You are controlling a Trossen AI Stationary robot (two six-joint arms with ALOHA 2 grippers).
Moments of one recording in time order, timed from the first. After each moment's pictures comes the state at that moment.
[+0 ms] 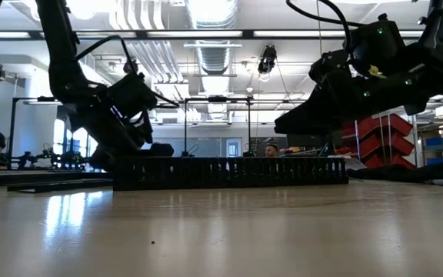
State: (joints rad) left arm 0.33 1.72 0.49 0.43 -0.67 -0.58; right arm -0.08 1.64 0.29 1.04 0.04 0.07
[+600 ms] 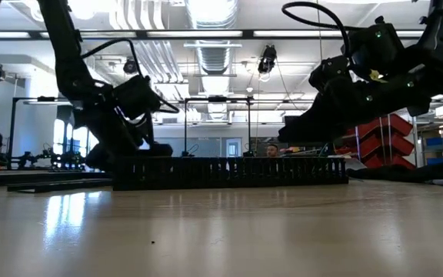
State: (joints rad) left arm 0.36 1.73 0.51 0.33 -0.71 -0.70; right arm -0.07 1.64 0.29 0.97 0.04 0.09
